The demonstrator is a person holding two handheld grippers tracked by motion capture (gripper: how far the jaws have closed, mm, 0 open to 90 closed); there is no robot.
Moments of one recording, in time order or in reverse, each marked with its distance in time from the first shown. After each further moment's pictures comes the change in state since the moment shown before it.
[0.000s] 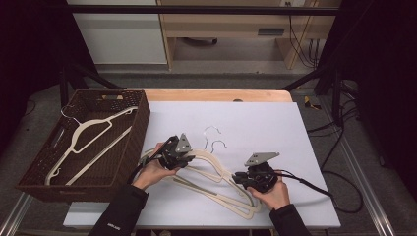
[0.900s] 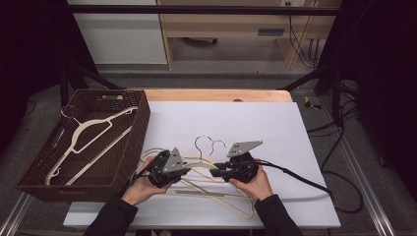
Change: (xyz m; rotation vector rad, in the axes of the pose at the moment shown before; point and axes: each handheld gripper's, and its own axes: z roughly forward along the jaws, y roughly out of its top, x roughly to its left) left arm -0.038 -0.010 -0.050 -0.065 -0.026 0.047; right arm 0.017 0.049 0.021 -0.116 0.203 -0.099
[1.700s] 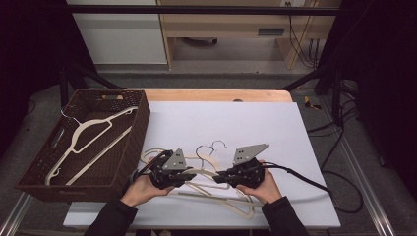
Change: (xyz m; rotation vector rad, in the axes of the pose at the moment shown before) left arm -0.004 0.015 -0.010 -0.012 -0.162 -0.037; right arm 0.013 0.001 -0.024 -0.018 0.120 -0.123
